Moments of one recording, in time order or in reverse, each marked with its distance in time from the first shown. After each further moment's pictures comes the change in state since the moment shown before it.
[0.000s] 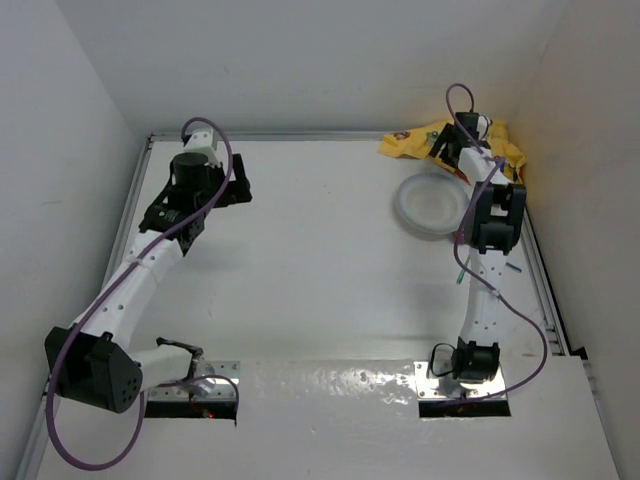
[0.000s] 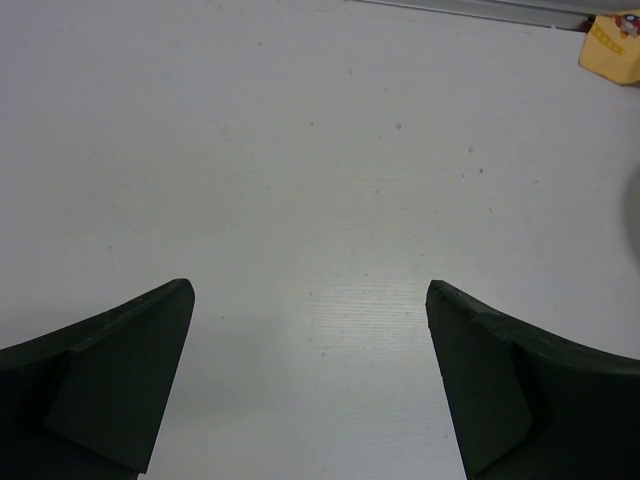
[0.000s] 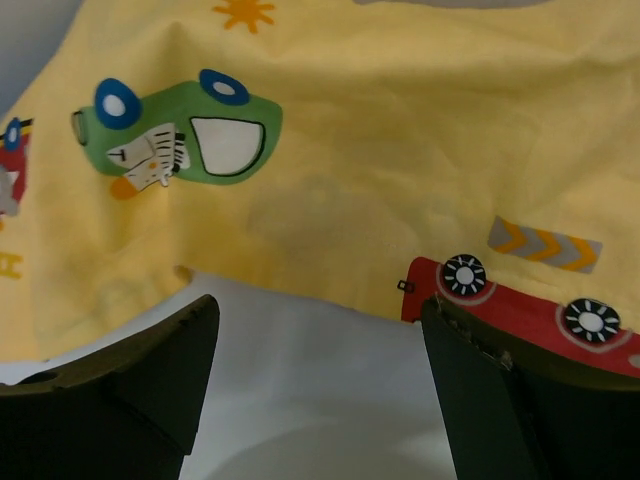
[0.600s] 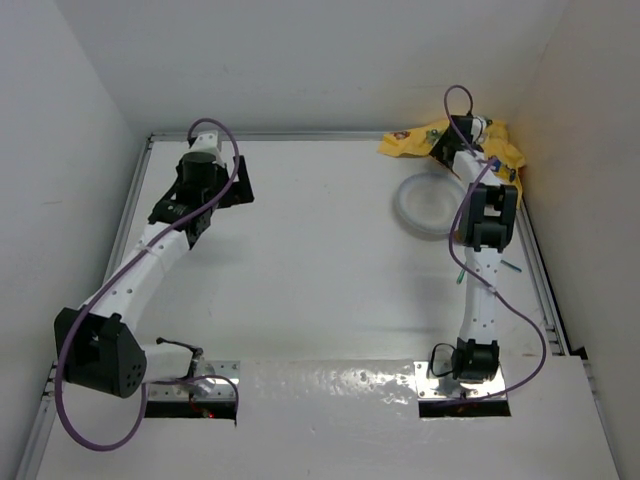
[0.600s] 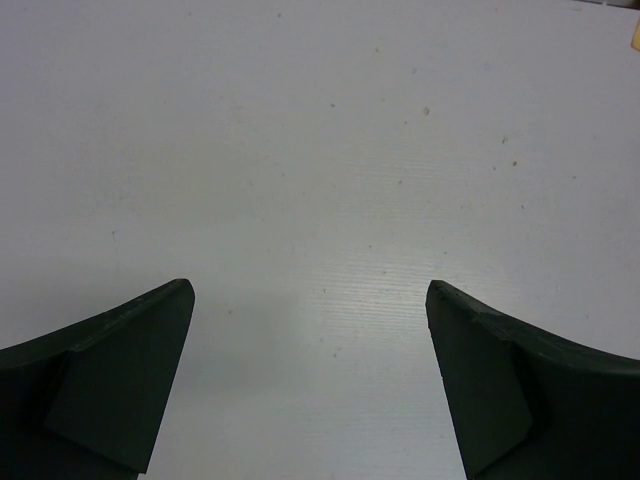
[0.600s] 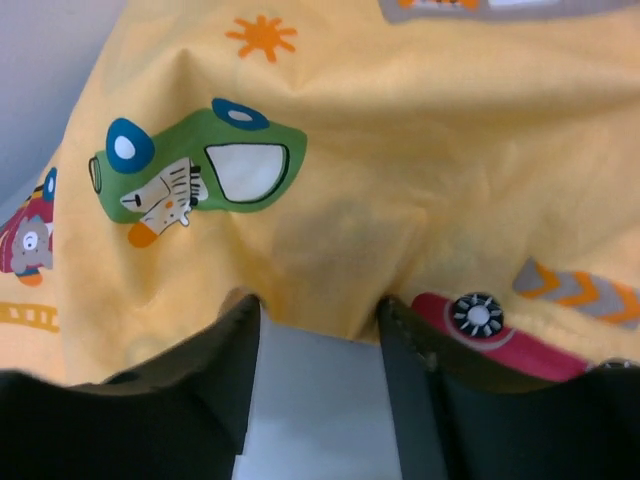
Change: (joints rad) left arm 0.000 0.076 -0.011 0.025 -0.035 -0.014; right arm 0.008 0.114 0.077 0.088 -0.016 0.096
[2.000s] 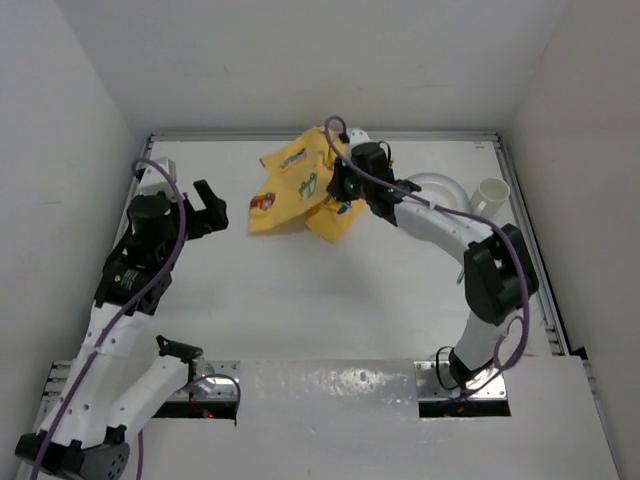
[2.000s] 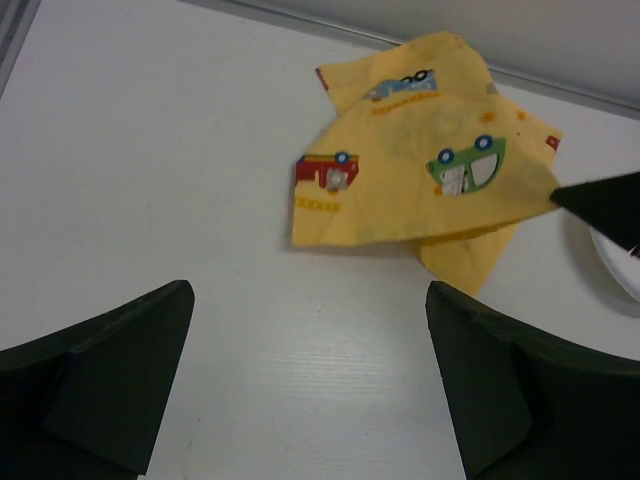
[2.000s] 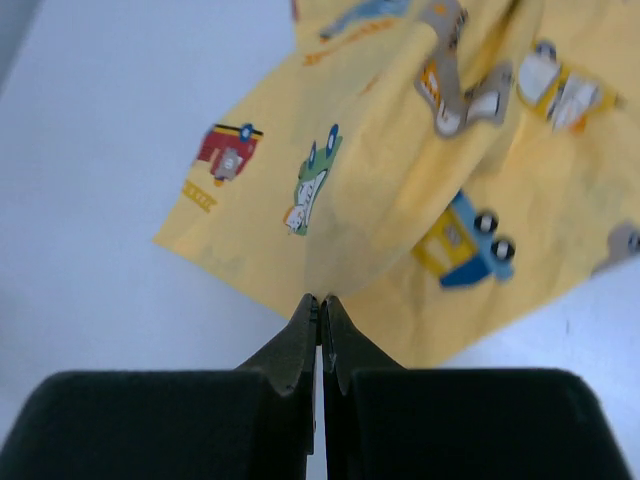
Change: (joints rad) left arm 0.000 -0.465 -0.083 -0.194 -0.026 -0.069; right arm 0.612 -0.784 -0.779 0.244 -0.240 -0.169
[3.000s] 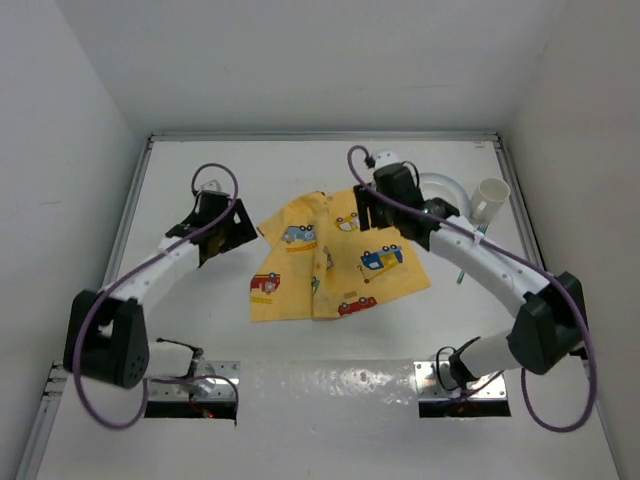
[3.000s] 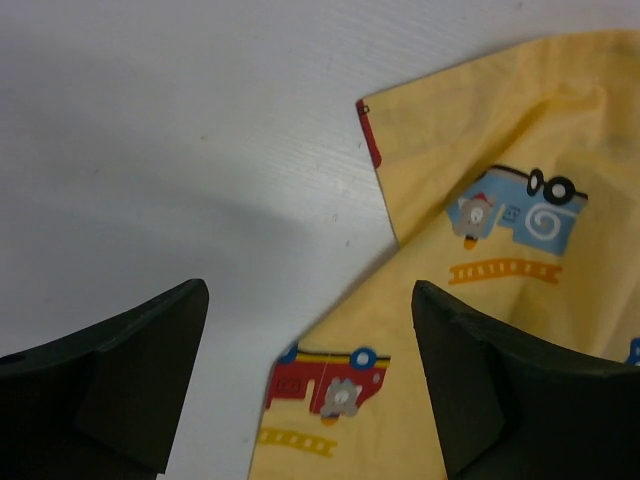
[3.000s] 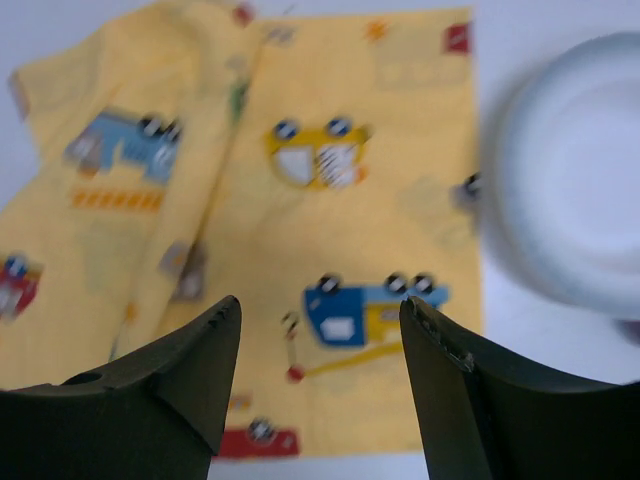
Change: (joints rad) left arm 0.000 0.443 -0.199 0.140 0.061 -0.249; right arm 0.102 -0.419 -0.279 -0.424 0.292 -0.109
